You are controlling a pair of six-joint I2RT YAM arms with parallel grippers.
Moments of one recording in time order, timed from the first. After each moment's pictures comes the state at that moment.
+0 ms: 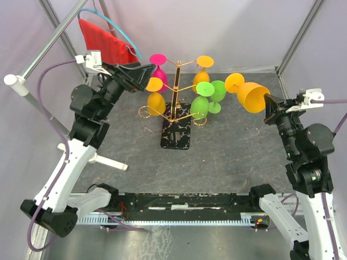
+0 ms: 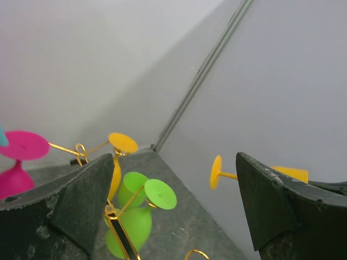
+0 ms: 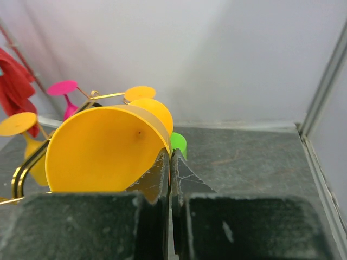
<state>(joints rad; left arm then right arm) -0.41 1.03 1.27 0.13 0.19 -0.55 0.22 0.65 1.14 -0.35 0.08 0.09</state>
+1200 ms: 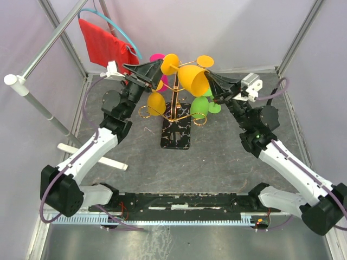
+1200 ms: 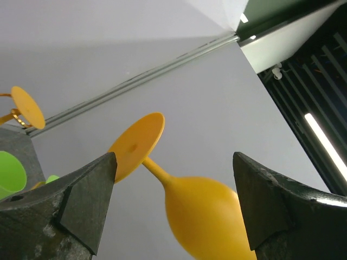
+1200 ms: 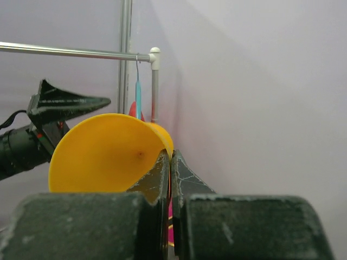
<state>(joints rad) -0.48 1.25 1.02 0.69 0.08 -1.34 0.59 1.05 0.94 0.72 -0.15 -0.02</state>
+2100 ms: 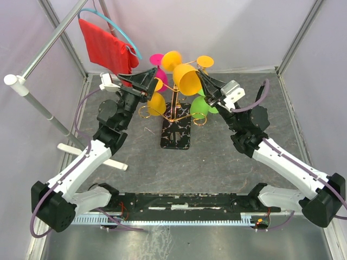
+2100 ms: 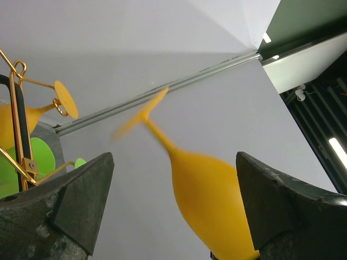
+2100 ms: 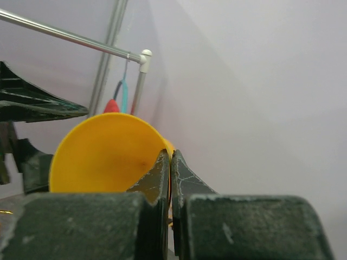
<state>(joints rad) -0.52 1.10 0.91 0.55 -0.09 -1.31 0.73 1.14 0.99 0.77 -0.04 -0.38</state>
